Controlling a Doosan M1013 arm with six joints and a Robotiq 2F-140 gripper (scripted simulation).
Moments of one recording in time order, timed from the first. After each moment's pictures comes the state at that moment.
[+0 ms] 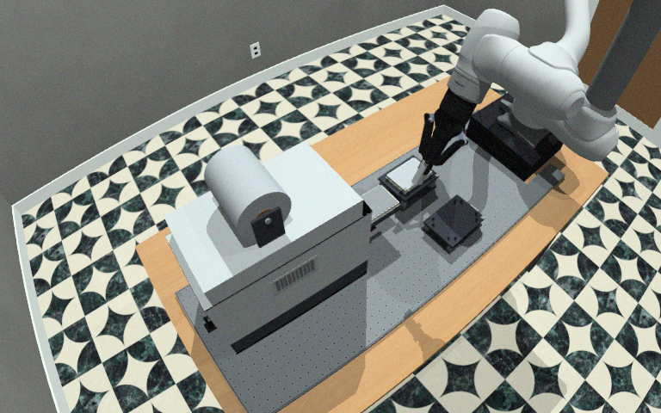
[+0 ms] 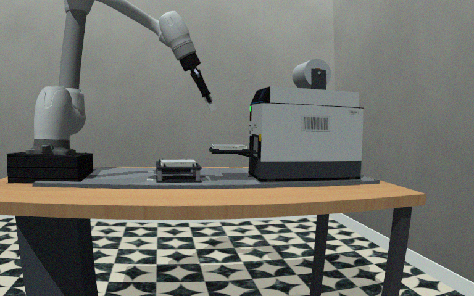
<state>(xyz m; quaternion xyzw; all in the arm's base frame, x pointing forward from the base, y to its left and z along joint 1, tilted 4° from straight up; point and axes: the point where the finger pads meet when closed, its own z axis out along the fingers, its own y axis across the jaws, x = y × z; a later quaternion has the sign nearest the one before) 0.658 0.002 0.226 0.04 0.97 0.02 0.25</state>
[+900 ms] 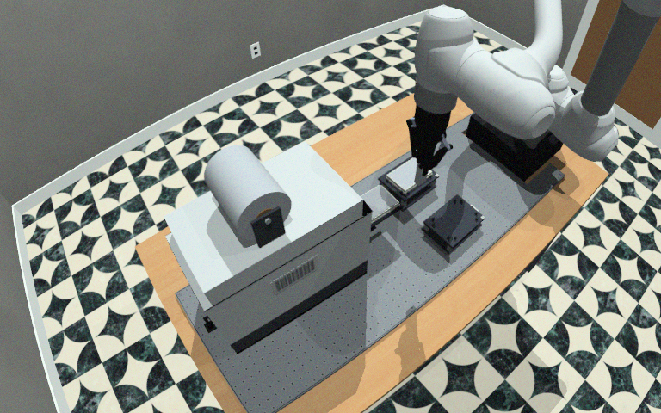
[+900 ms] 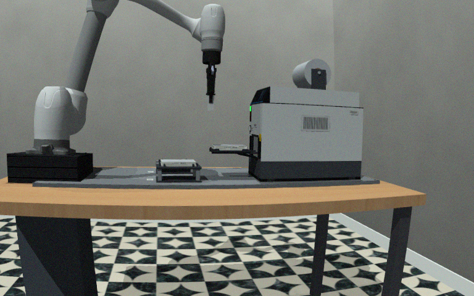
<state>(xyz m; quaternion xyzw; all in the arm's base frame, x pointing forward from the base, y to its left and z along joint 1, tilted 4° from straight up) 0.659 0.002 0.225 0.03 1.00 0.03 0.01</state>
